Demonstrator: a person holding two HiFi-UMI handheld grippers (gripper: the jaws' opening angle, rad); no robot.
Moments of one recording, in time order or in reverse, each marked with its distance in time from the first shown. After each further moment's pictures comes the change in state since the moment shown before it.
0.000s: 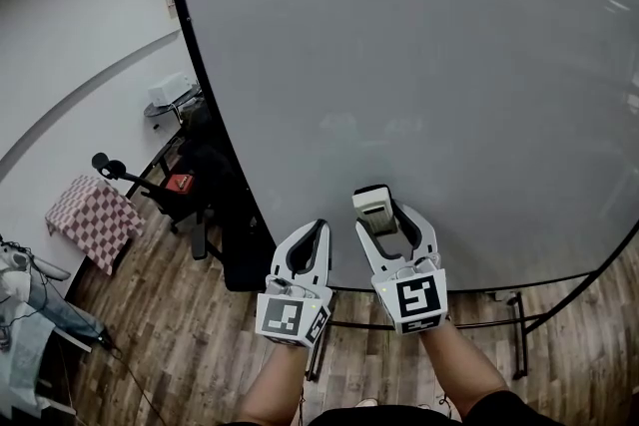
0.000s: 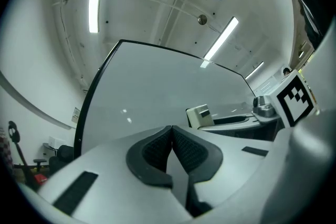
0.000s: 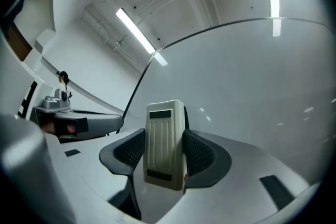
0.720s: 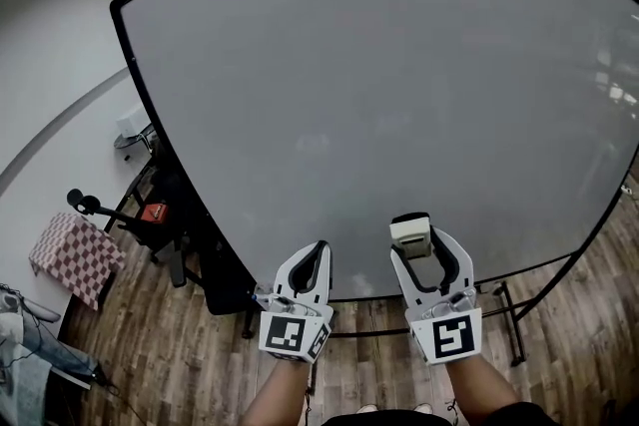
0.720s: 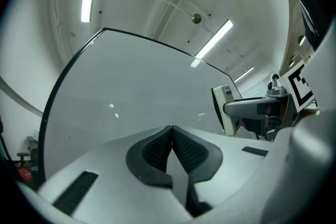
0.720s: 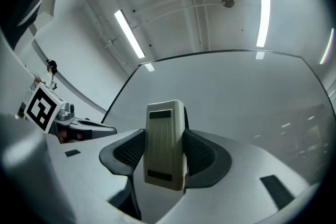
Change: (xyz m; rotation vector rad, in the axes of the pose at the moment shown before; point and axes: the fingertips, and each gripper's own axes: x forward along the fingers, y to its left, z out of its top) left arm 0.017 -0.072 -0.014 -0.040 0.025 -0.135; right arm -0.118 -0.075 0.027 -0.077 -0.093 -0.211
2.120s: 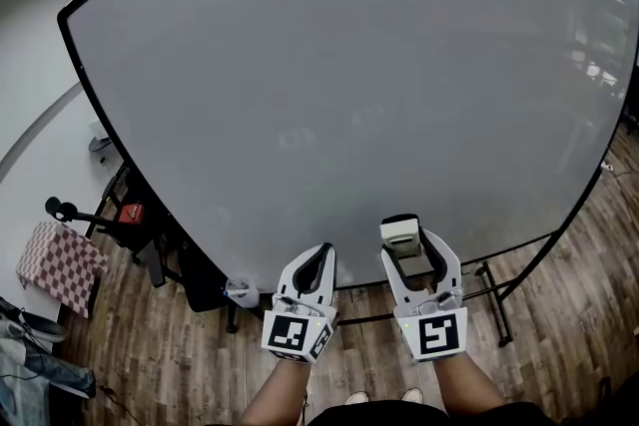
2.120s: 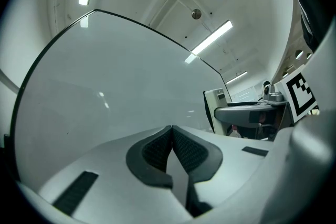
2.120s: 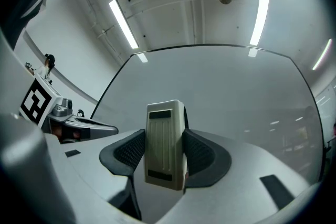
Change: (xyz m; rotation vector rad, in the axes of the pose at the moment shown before) left arm 0.027 -0.083 -0.037 -0.081 0.064 -0.118; right arm -0.040 -0.046 -0.045 -0.033 0.105 -0.078
